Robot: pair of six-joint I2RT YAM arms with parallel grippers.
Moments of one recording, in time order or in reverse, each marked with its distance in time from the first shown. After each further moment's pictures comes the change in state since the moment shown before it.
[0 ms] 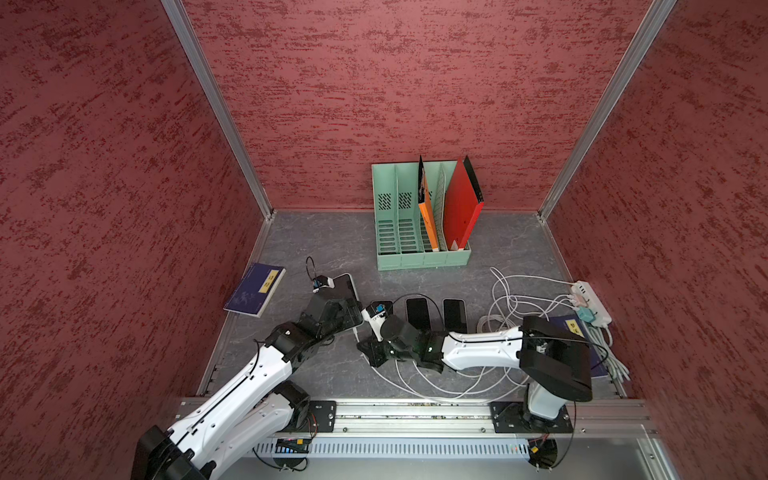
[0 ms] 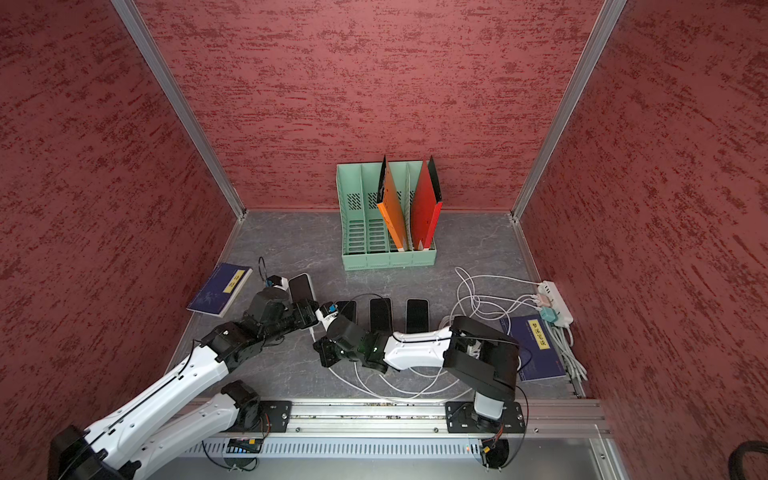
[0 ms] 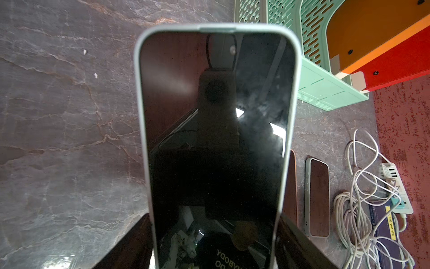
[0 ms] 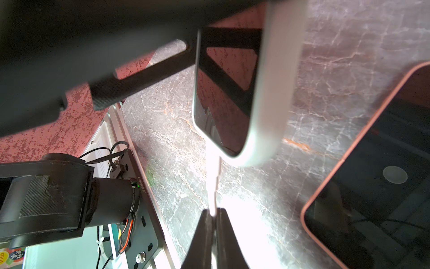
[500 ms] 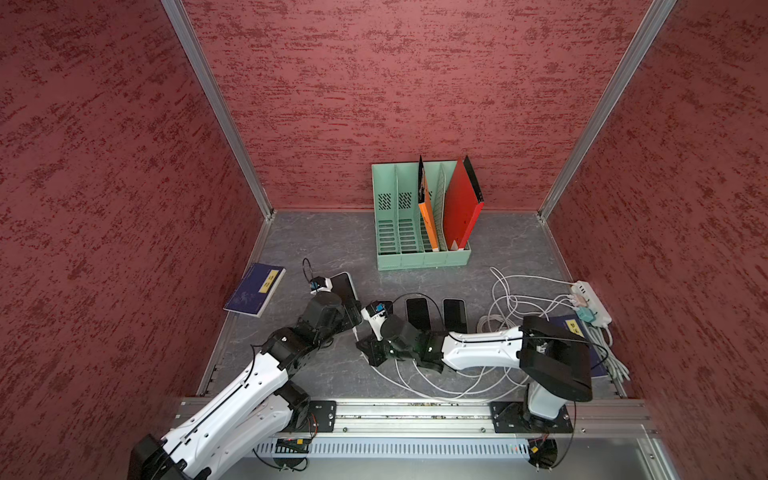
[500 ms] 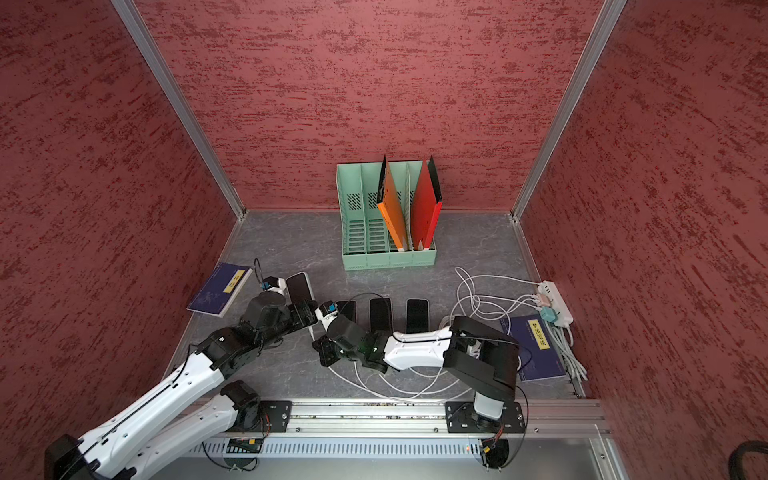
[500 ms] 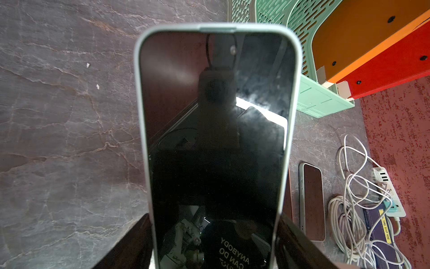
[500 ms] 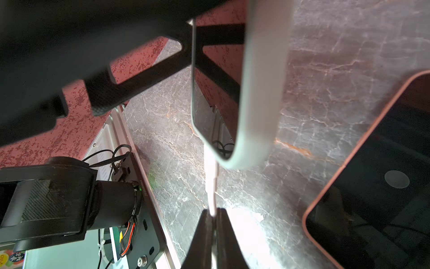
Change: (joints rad) left arm -0.029 -0.056 -0.031 0.028 -0.043 -0.005; right arm 0.000 0.000 0.001 0.013 -0.001 -0.005
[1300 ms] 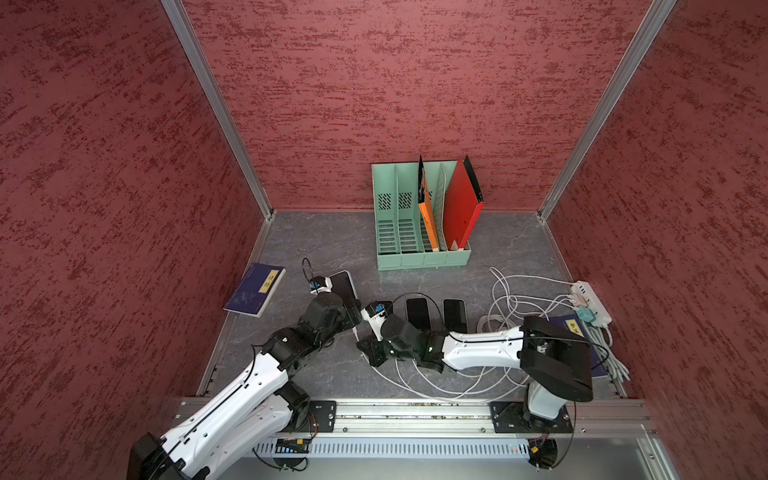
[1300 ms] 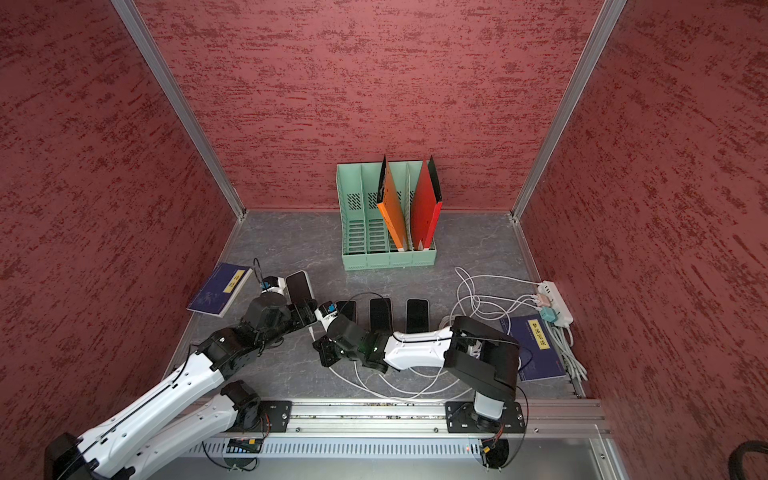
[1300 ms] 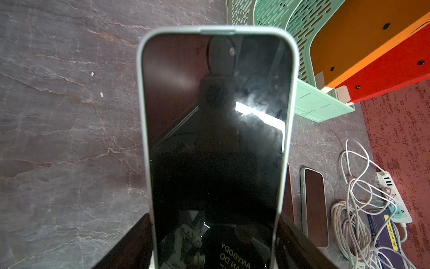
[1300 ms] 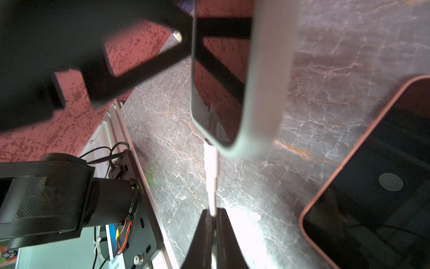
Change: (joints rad) left arm -0.015 0.001 0.012 0.008 -0.052 0.005; right arm 0.000 -0.004 -0.002 -0.023 0.000 -0.026
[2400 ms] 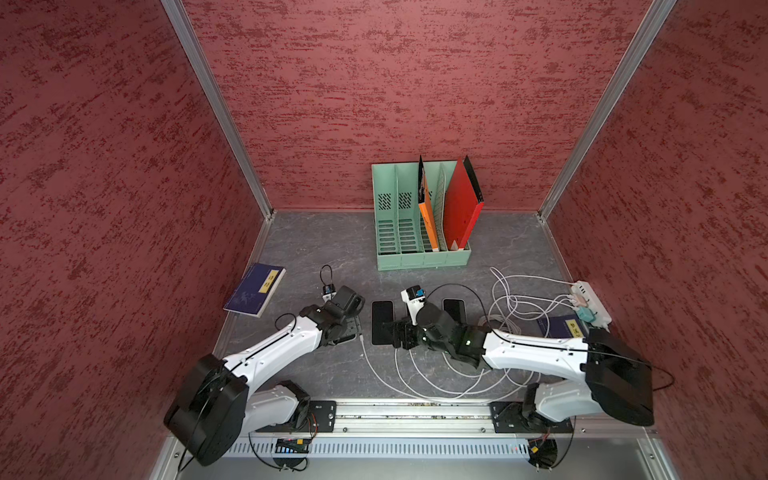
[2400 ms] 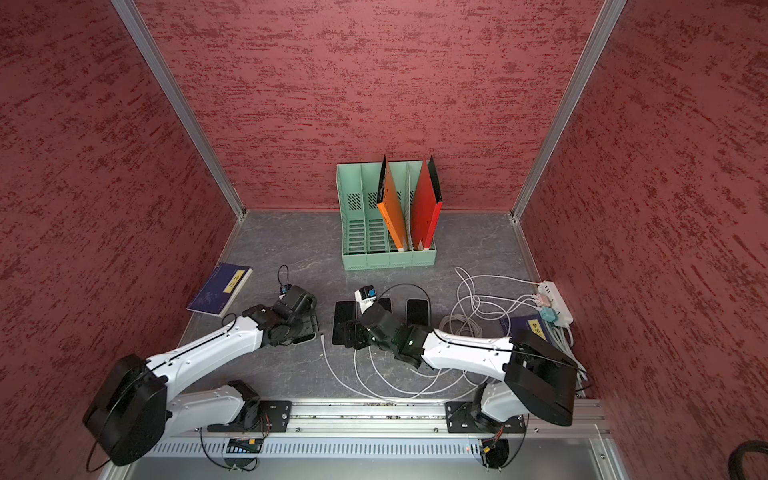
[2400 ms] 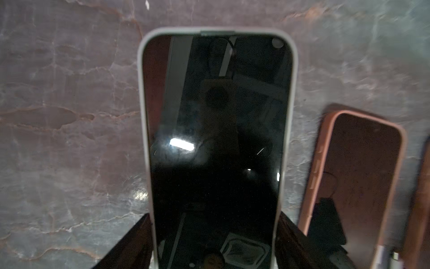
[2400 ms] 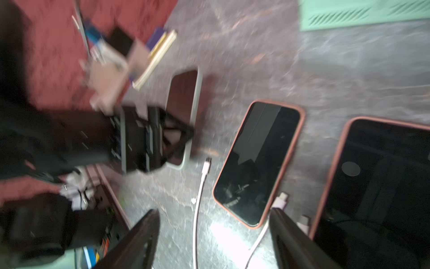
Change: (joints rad) left arm 0.036 0.468 0.055 -0.142 -0.022 0.016; right arm -0.127 -0.351 -0.174 -0.168 0.172 0.069
